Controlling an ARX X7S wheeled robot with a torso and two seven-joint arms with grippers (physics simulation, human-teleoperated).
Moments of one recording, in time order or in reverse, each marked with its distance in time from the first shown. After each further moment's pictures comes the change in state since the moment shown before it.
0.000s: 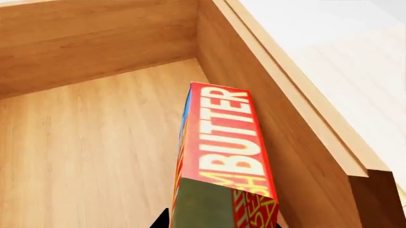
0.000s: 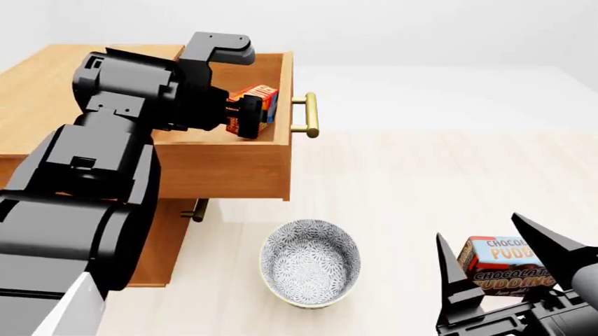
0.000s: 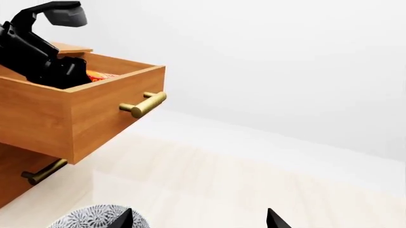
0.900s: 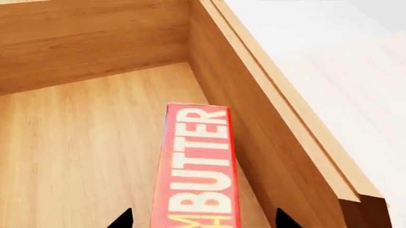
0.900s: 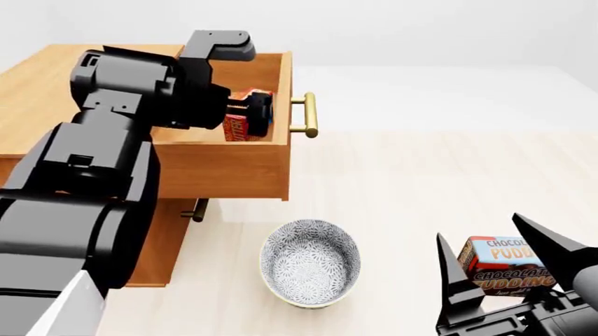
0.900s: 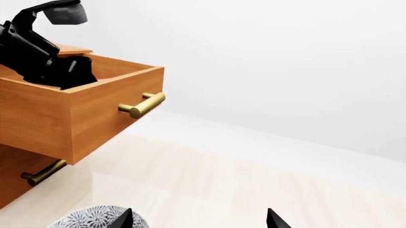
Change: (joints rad) left arm -0.008 0.000 -0.024 0.000 -0.021 -0.017 -0.006; right arm -0.009 0.000 0.004 -0.004 -0.007 -0.002 0.009
